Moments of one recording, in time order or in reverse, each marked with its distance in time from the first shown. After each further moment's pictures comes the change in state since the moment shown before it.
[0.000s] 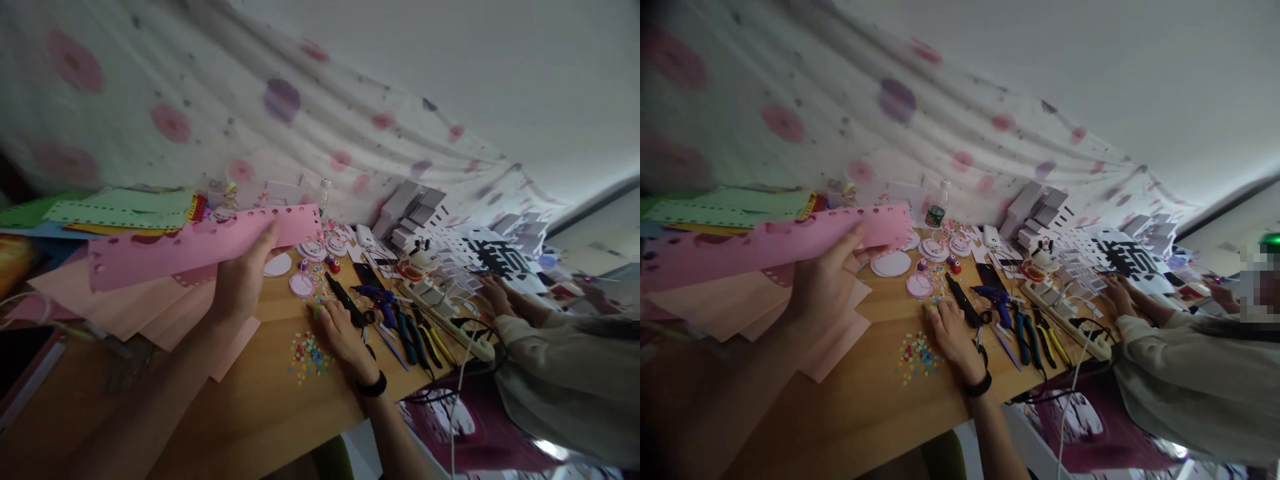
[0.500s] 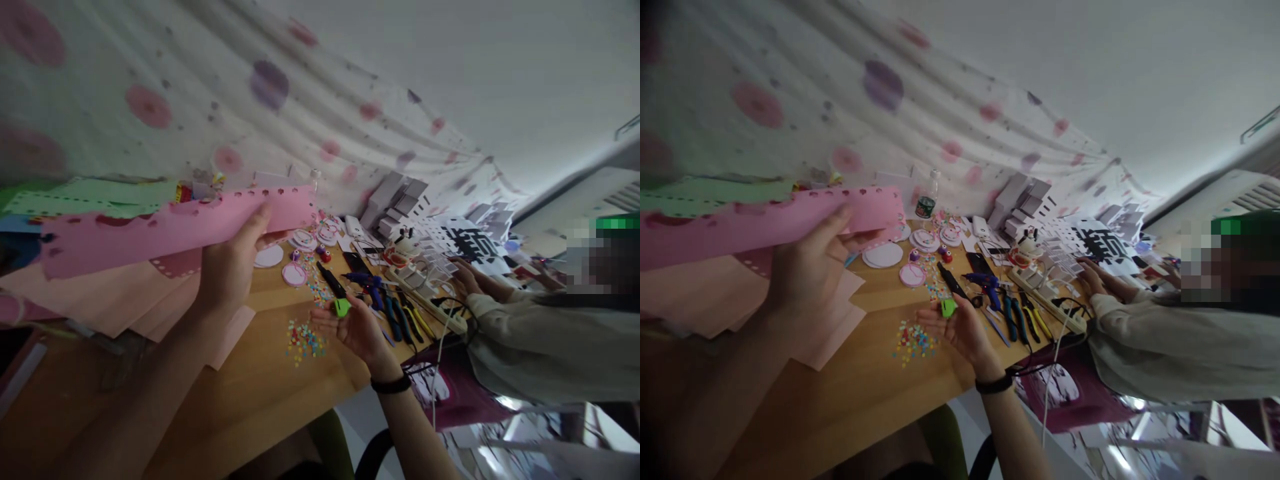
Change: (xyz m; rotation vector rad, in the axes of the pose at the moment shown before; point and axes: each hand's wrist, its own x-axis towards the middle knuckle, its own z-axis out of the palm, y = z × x) left_hand -0.001 0.017 0.002 -0.069 -0.049 -0.010; right_hand -0.028 -0.022 -0.029 0.955 -0.216 0.382
